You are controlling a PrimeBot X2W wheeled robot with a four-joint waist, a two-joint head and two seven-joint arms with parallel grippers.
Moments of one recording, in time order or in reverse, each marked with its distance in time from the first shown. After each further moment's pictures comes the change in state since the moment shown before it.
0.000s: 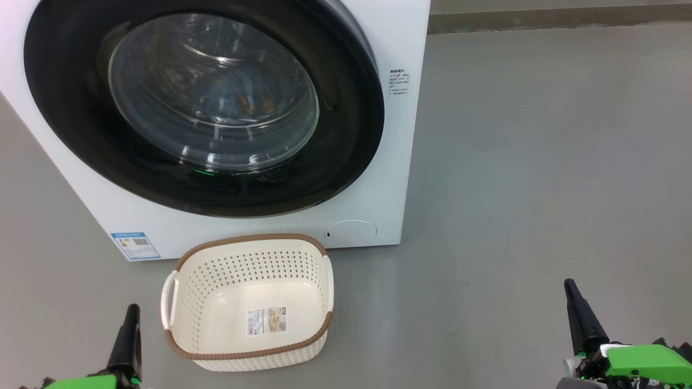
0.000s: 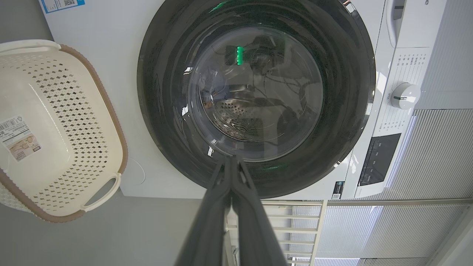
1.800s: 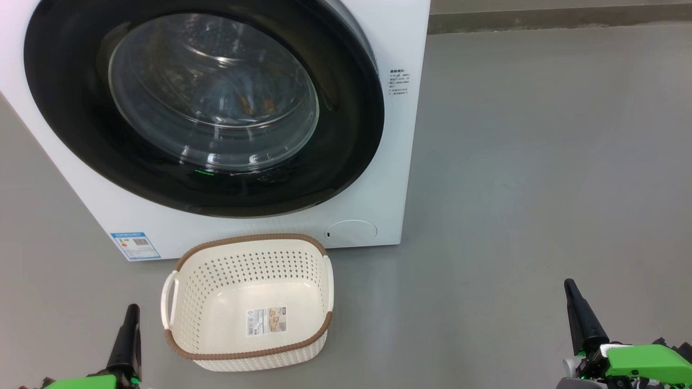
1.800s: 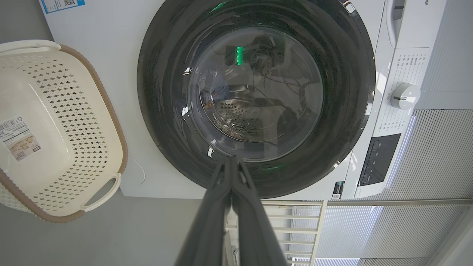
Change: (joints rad) left arm 0.000 0.000 0.001 0.000 0.000 0.000 0.000; right arm 0.000 0.000 0.000 0.000 0.000 0.000 0.000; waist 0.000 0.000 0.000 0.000
